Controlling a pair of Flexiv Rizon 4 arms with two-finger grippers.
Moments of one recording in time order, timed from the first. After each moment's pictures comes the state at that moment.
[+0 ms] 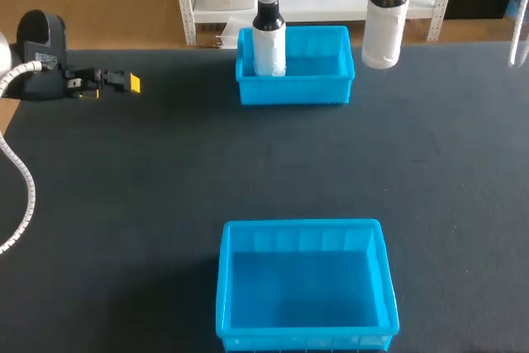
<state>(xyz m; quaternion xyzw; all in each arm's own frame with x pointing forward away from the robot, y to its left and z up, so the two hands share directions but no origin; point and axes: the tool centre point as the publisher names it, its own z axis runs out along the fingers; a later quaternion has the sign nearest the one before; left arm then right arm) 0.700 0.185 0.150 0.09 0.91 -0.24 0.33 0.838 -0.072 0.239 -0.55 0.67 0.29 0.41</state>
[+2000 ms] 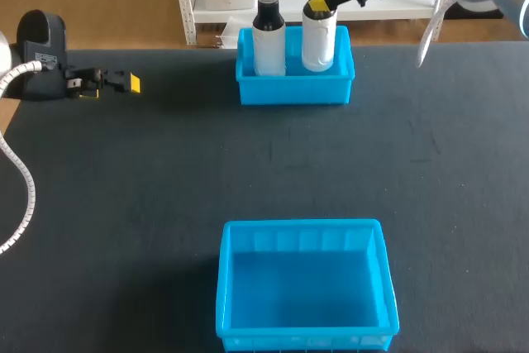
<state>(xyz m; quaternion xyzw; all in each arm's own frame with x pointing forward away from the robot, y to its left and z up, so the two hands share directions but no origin) 0.700 0.185 0.150 0.09 0.91 -0.24 0.33 0.927 0.022 0.154 -0.56 0.65 0.31 0.41</state>
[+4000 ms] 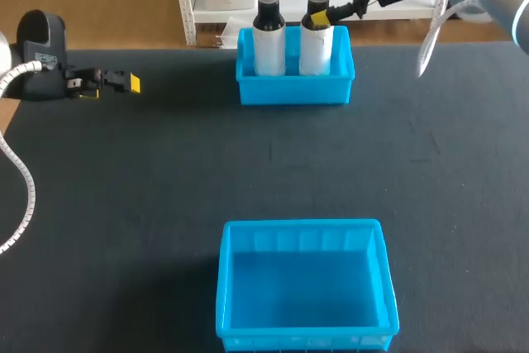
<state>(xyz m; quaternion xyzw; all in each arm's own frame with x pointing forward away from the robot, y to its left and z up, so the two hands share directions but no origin) 0.700 0.185 0.150 0.09 0.91 -0.24 0.33 0.934 0.004 0.136 -0.53 0.68 0.31 0.40</state>
